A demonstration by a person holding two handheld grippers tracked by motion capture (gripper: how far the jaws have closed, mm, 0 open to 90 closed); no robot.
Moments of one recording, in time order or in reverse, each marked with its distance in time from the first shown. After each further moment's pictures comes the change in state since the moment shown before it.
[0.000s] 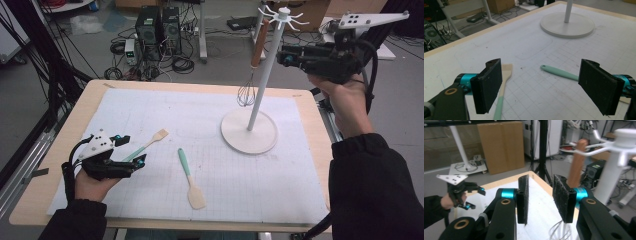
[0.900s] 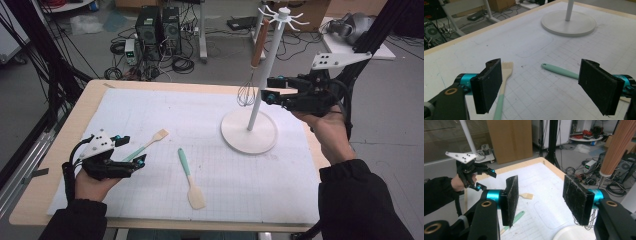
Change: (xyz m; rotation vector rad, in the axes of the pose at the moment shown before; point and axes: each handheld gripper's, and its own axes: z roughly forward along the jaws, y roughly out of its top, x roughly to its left) left arm 0.000 -0.001 0.001 0.014 0.005 -0.002; right arm 0.026 -0.054 0.021 0.076 0.051 0.012
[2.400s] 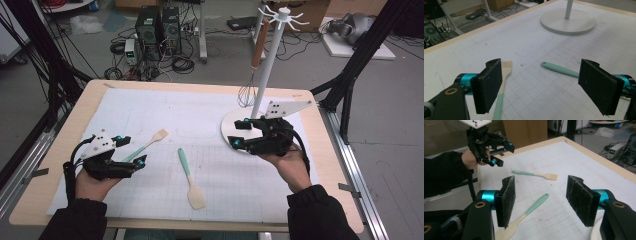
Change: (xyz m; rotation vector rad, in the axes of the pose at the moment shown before) left arm 0.001 -0.002 0.002 0.007 -0.008 0.003; right arm 0.044 -0.081 0.068 0.082 0.100 0.031
